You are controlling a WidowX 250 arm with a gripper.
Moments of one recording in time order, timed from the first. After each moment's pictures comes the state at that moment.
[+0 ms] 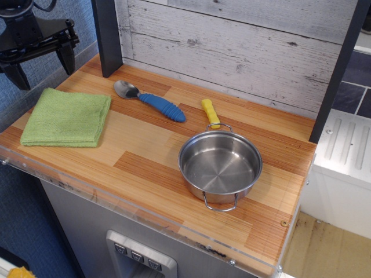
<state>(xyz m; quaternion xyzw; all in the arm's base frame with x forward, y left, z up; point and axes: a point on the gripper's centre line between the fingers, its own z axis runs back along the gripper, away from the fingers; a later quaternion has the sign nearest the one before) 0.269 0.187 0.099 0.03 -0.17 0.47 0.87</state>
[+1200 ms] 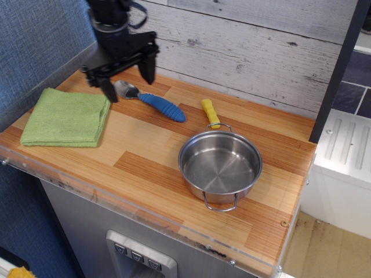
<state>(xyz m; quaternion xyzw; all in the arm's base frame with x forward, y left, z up) 0.335 0.099 0.068 -0.02 -0.15 0.50 0.85</state>
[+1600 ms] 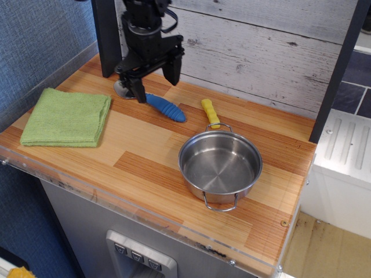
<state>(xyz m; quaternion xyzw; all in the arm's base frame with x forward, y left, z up) 0.371 0.082 0.048 -0.02 -0.13 0.53 0.84</state>
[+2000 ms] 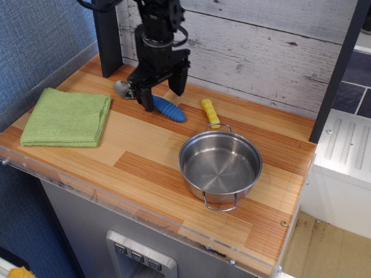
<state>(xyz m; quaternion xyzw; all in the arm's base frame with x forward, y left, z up) 0.383 0.079 0.020 0.01 -0.11 0.54 0.84</state>
